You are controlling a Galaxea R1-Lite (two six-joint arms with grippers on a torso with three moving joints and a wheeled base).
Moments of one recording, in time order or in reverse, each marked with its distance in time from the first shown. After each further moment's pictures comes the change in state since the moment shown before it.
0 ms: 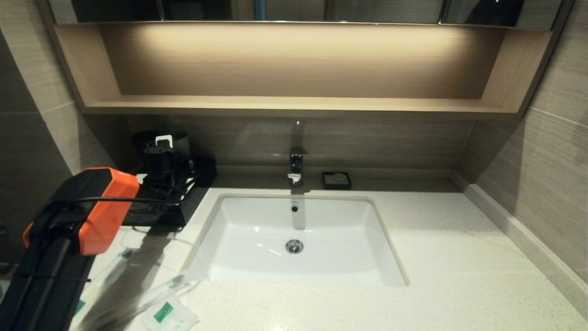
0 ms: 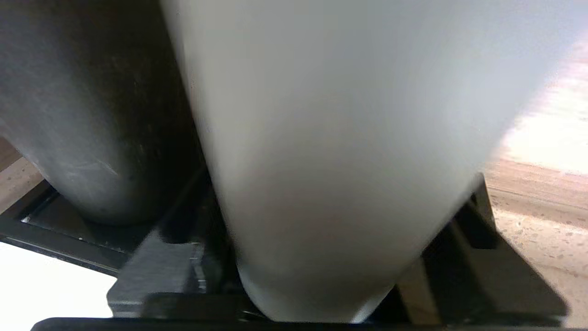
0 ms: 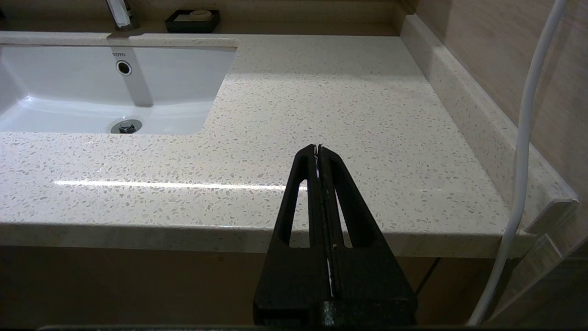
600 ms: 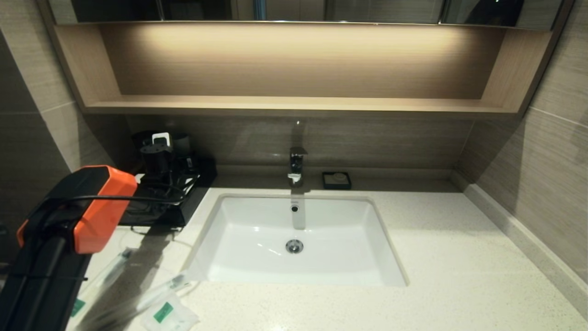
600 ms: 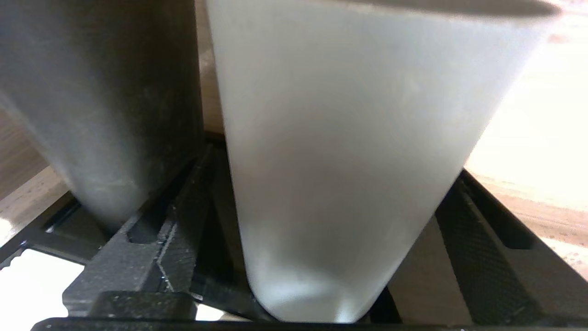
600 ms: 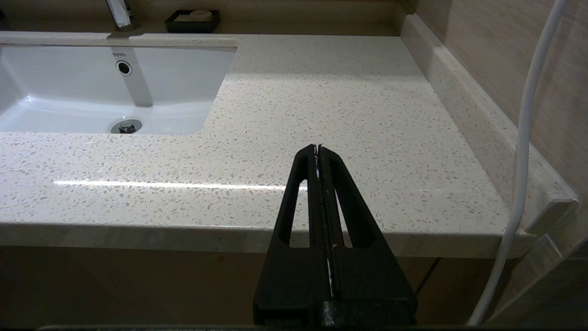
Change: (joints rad) left arm 0.000 -0.029 0.056 -0.068 0.006 0.000; right arm 0.000 0.000 0.000 0.000 0.000 0.000
